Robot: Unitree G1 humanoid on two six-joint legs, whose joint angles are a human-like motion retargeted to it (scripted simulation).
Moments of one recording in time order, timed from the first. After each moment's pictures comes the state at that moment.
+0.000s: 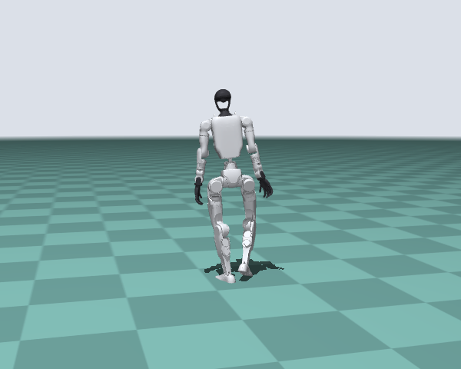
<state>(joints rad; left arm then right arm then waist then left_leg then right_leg) -0.02 0.17 0.42 1.44 0.68 0.05 -0.01 0.06 -0.10 -0.25 1.47 -0.91 0.03 -0.36 -0.09 -0.04 -0.06 -0.04 0.02 0.34 0.13 -0.26 0.07 -0.32 -0.18 -0.51 0.81 -0.17 0.05</state>
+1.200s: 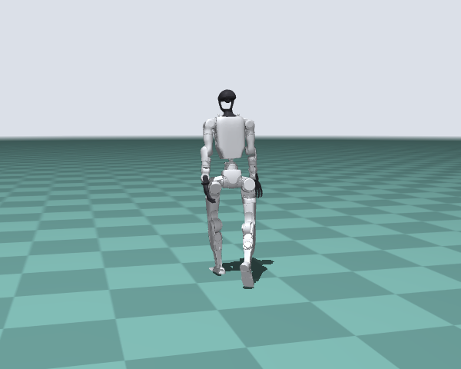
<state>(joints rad) 0.15 0.12 0.55 1.49 0.77 0.07 -0.24 -0.12 -0.10 -0.17 1.45 -0.94 -0.01 -0.33 0.14 -0.04 -0.09 -0.49 0.05 0.29 0.36 -0.08 0.14 0.15 -0.05 -0.40 0.49 0.28 0.13</state>
